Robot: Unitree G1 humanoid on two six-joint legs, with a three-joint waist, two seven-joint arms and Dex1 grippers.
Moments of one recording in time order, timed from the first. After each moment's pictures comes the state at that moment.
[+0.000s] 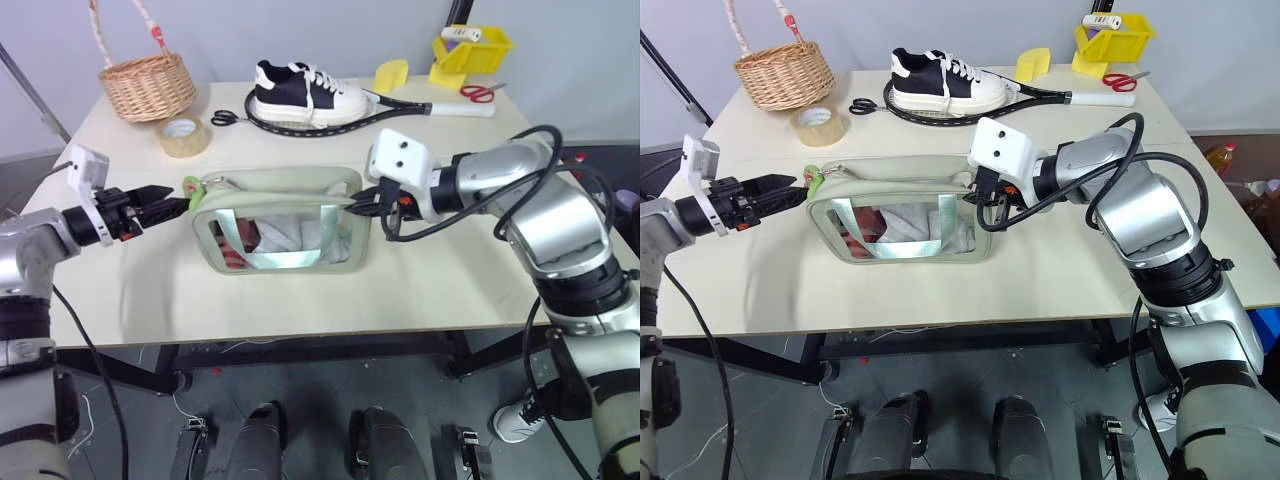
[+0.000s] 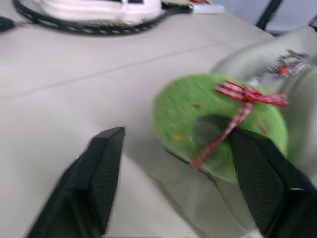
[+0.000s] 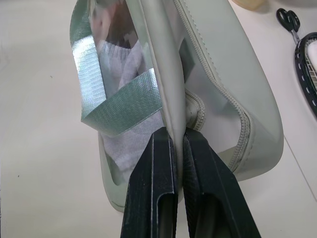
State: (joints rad) left arm -0.69 0.82 0.24 0.47 -0.49 0.55 -1.08; right arm -0.99 -0.72 0.31 -0.23 0.17 0.87 1.06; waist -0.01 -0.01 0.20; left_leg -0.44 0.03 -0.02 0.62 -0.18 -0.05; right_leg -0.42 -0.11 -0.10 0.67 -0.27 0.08
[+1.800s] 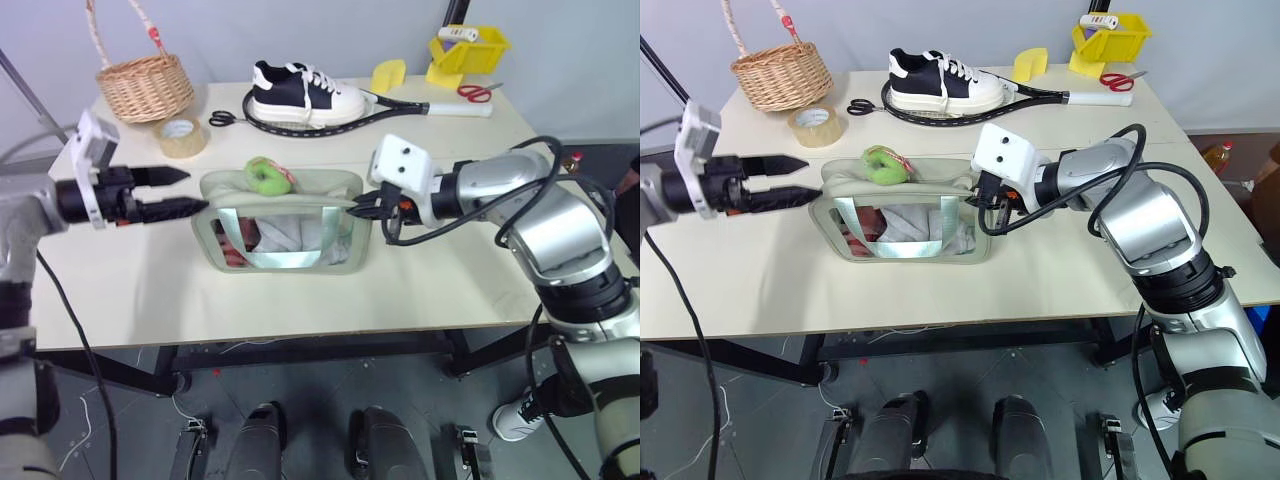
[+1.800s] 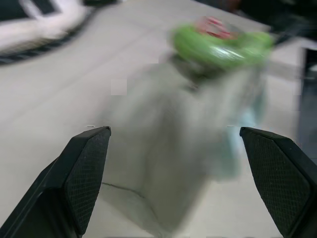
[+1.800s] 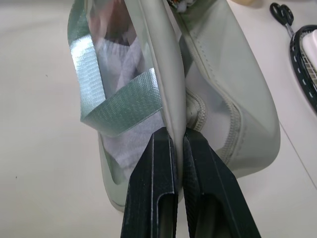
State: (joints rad) left arm -0.64 0.95 0.17 0.19 -0.56 0.67 -1.33; right arm -0.95 -0.73 0.30 -0.25 0.20 0.87 1.00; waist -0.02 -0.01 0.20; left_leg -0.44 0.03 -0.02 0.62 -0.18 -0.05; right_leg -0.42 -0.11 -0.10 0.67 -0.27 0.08
